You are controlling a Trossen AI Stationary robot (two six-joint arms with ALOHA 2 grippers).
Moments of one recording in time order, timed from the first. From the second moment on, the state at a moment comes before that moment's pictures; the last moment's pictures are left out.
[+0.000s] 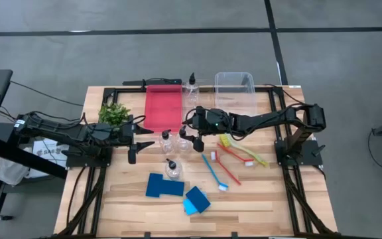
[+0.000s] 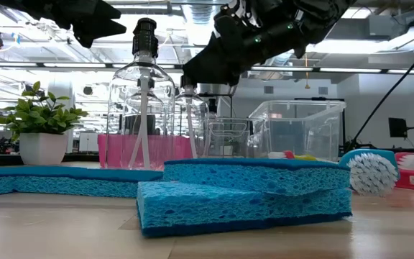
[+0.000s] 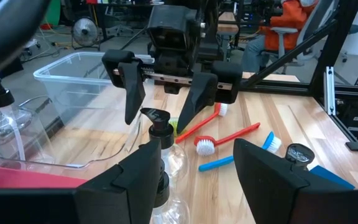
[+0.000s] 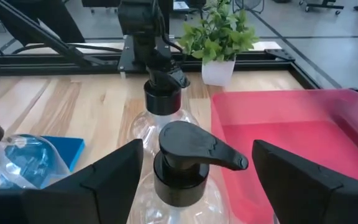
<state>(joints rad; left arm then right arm) -0.22 0.63 0.46 -0.01 -0.34 -0.04 -0.12 1.64 0.97 0.37 -0.03 -0.03</state>
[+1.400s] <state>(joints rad) -0.22 0.63 0.46 -0.01 -0.34 -0.04 -0.14 1.78 0.97 0.51 -0.05 -0.04</state>
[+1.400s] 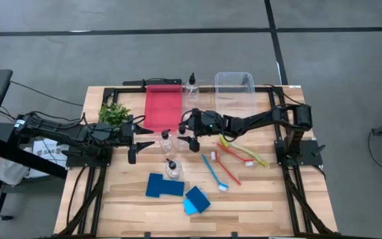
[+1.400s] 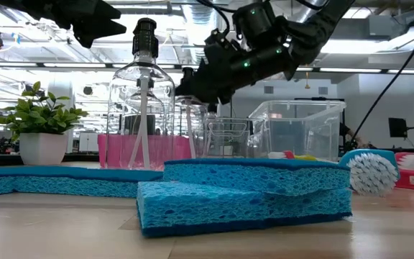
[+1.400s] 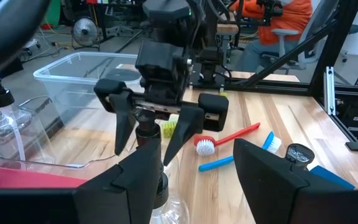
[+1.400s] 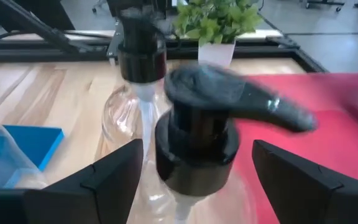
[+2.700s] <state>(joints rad) -0.22 0.63 0.46 -0.02 -0.34 -0.04 -0.14 1.73 0.97 0.50 -0.05 -0.03</state>
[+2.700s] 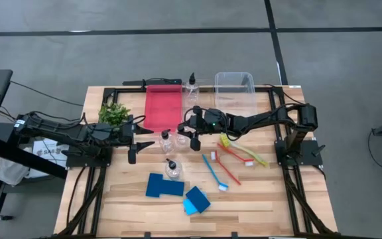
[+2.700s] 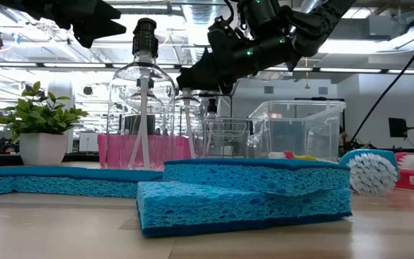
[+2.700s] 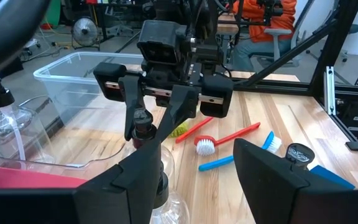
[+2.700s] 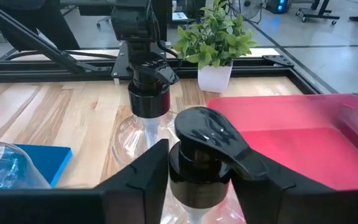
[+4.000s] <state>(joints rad) -0.22 0.63 0.46 -0.02 -0.34 -0.04 -0.10 1.40 0.97 0.27 0.00 0.03</state>
